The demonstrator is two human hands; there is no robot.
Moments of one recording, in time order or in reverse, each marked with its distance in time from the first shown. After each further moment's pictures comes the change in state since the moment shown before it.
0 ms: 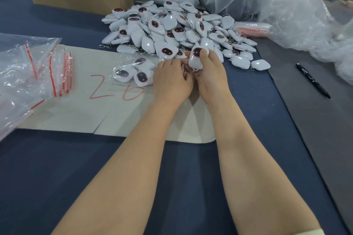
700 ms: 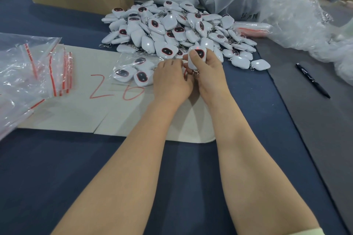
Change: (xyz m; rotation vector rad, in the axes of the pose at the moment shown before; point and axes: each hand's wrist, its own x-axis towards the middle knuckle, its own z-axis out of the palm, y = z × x) left_hand 0.001 0.000 0.000 0.026 -0.019 -0.007; right_hand -0.003 0.002 -0.003 -0.096 -0.100 -0.052
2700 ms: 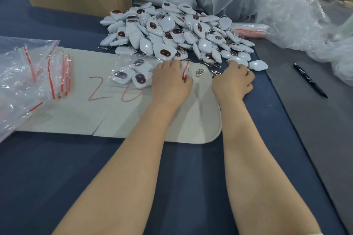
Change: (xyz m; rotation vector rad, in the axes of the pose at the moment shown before) left_hand -0.002 -0.001 0.000 -0.009 0.032 0.043; right_hand 0.000 -0.011 -0.039 -1.260 0.450 0.166
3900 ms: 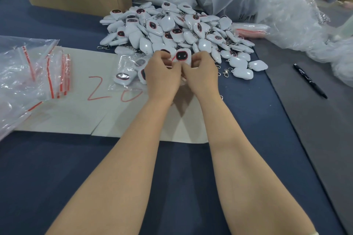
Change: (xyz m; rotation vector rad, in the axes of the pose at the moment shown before) left_hand 0.006 0.006 -0.015 -0.586 0.214 -0.347; right_hand -0.025 -0.040 0.015 0.586 -0.152 -0.300
